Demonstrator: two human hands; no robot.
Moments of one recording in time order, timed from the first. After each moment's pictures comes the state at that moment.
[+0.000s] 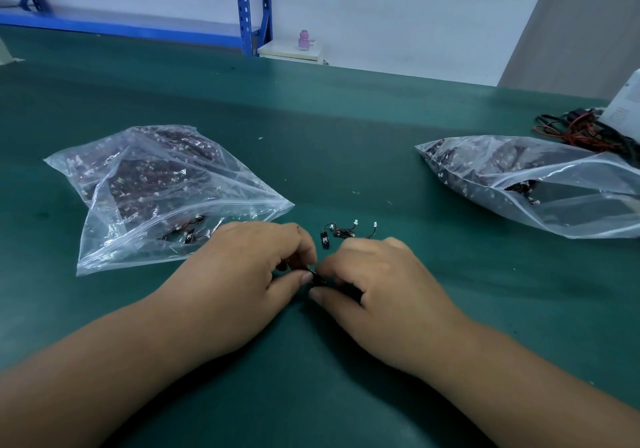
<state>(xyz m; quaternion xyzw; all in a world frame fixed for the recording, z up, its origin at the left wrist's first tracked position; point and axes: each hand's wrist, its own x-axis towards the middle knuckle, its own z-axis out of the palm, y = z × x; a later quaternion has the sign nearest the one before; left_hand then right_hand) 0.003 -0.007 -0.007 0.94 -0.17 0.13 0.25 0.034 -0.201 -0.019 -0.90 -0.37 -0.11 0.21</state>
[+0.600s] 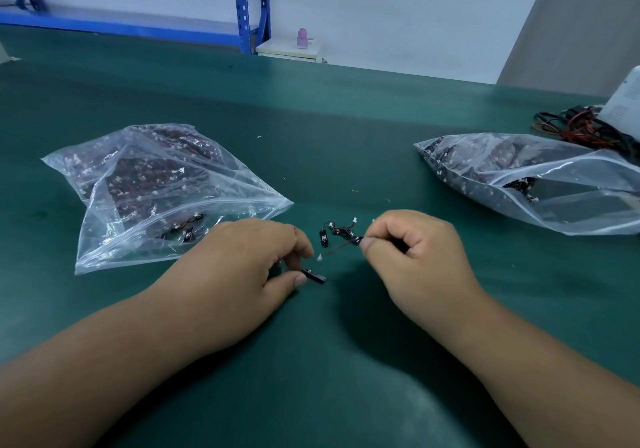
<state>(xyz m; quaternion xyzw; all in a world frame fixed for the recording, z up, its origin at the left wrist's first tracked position) 0.003 -0.003 -0.008 0.96 -0.15 0.10 0.21 0.056 -0.217 -0.022 -0.84 -0.22 -0.17 0.46</state>
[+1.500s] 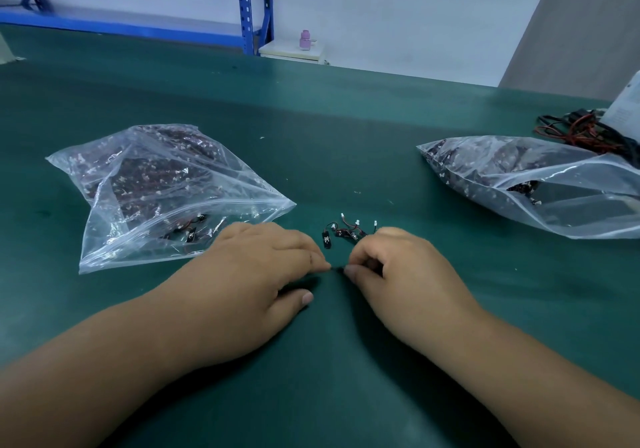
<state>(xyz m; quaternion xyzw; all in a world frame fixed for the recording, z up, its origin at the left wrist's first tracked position) 0.000 -0.003 -0.006 0.96 -0.22 0.07 0.14 0.047 -0.213 -0.024 -0.94 -0.22 -0.08 0.25</state>
